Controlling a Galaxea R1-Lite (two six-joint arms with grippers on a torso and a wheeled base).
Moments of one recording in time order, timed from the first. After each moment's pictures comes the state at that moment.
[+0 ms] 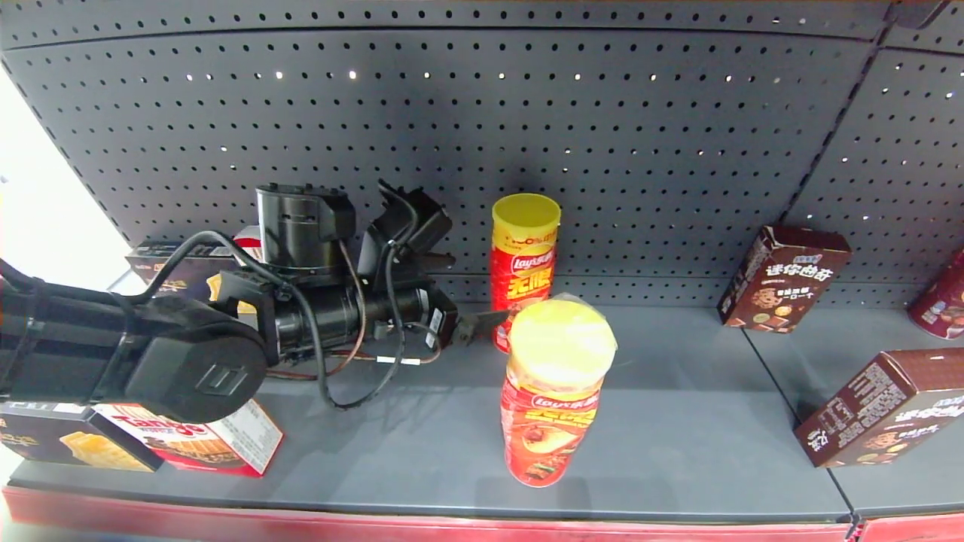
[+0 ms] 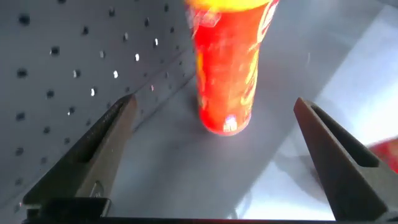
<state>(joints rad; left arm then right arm) -0.47 1.84 -1.04 -0.56 -0.32 0.28 0.23 0.10 0.00 0.00 -0.02 0.01</state>
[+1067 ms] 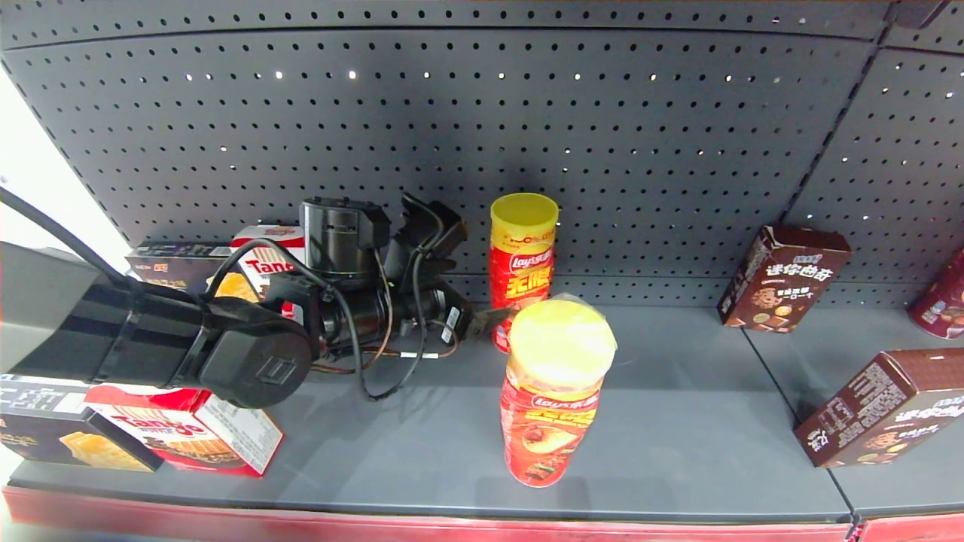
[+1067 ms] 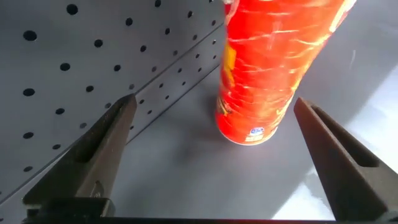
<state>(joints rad) -0.48 1.93 -1.11 -0.56 -0.21 0.27 0.23 0.10 0.00 0.00 -0.02 0.01</state>
